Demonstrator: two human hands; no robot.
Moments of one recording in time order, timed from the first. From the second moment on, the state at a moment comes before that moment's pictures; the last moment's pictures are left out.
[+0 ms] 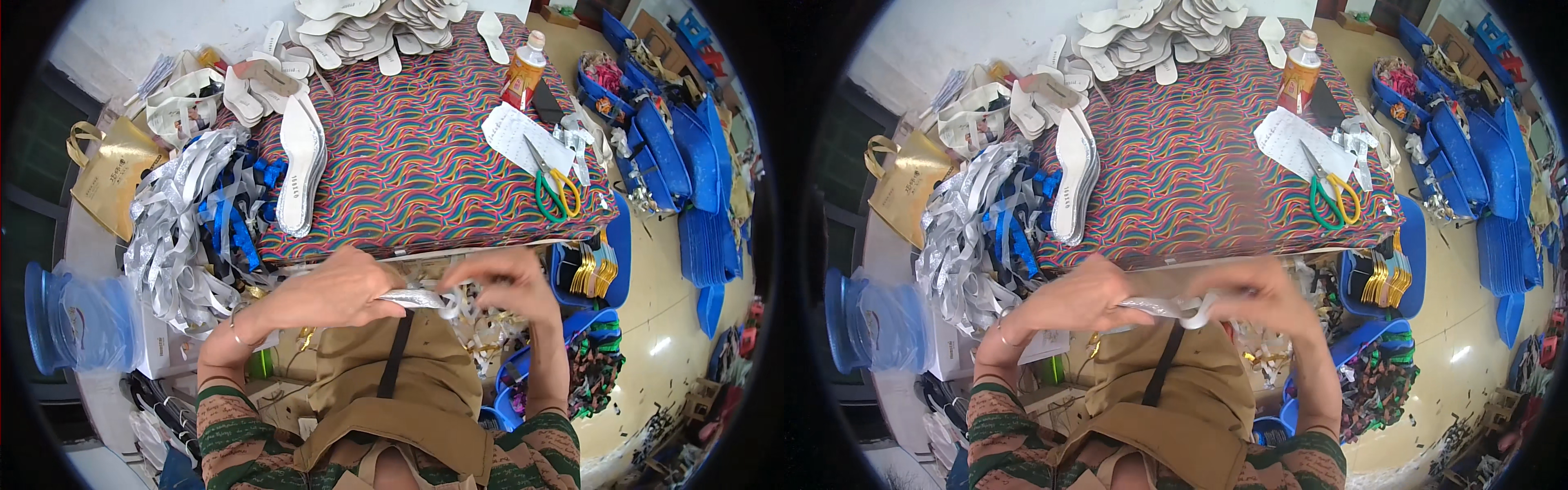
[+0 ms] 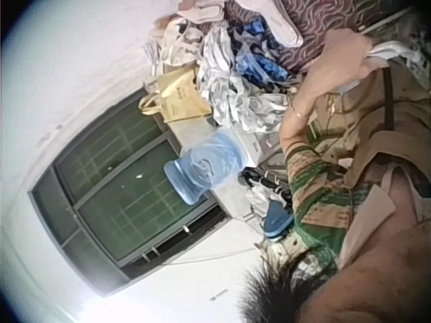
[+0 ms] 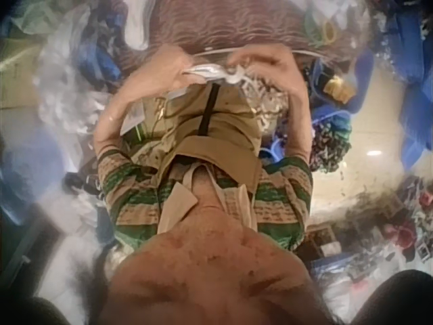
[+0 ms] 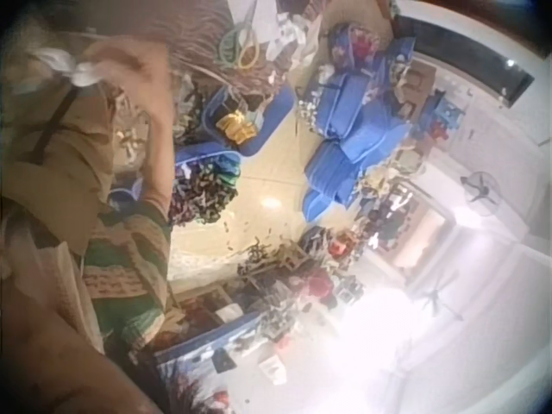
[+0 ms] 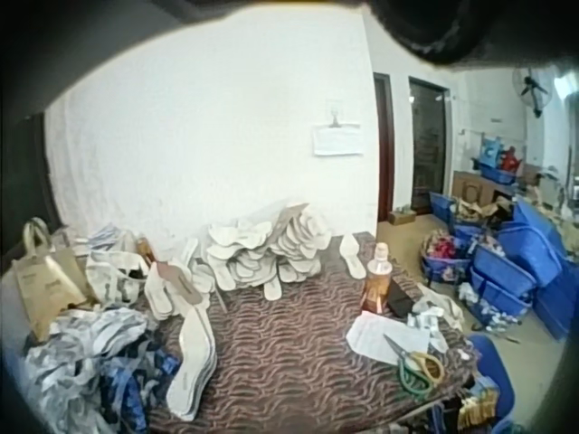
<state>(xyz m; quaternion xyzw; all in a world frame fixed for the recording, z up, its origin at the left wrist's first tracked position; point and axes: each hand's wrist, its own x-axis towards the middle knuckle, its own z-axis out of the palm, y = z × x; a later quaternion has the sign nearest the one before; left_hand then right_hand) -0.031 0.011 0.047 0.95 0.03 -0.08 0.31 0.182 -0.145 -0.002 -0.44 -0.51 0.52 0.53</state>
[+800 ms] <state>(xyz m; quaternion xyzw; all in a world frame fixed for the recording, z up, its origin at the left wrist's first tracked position) -0.038 -0.026 0.024 0.60 0.25 0.15 0.75 0.129 -0.166 -0.026 -0.48 -0.24 0.43 0.72</state>
